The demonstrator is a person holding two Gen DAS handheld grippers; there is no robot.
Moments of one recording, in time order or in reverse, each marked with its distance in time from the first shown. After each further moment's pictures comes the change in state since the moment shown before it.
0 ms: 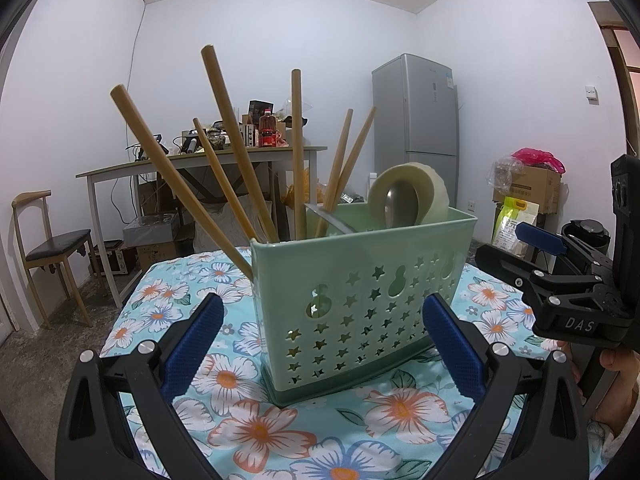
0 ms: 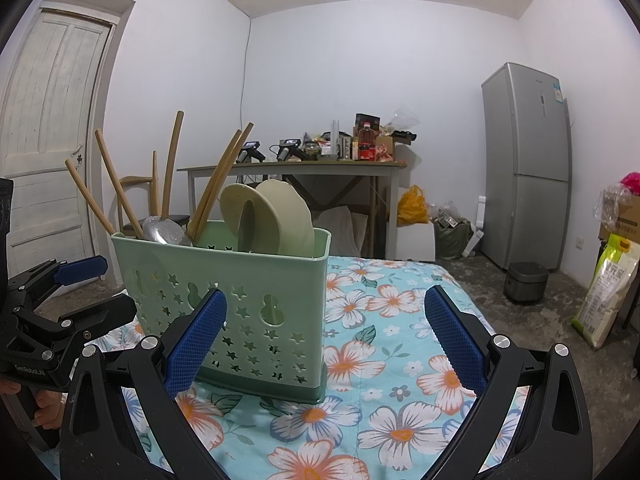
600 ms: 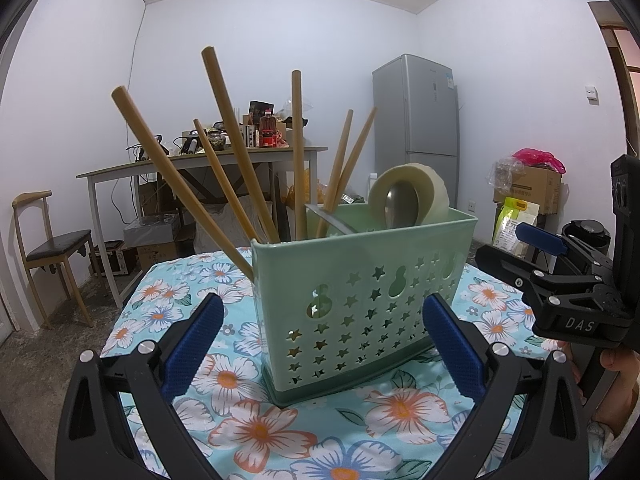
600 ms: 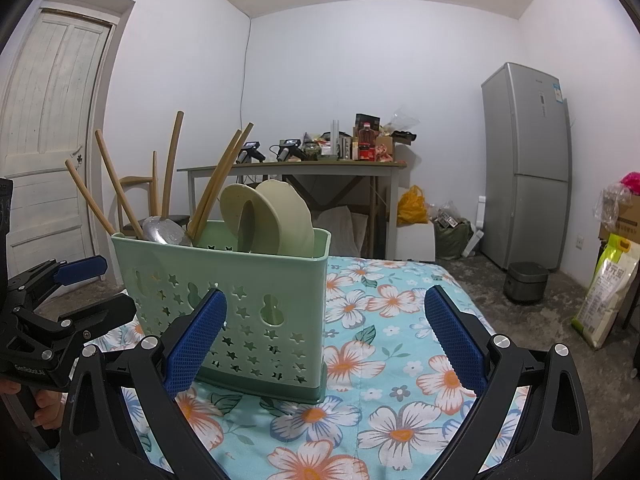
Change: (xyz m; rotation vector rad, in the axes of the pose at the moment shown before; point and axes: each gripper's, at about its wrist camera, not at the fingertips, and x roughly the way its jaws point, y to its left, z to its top) left arm 0.000 -0.002 -0.001 -0.001 -0.002 0.003; right arm 0.001 0.001 0.000 -0.001 0.000 0.000
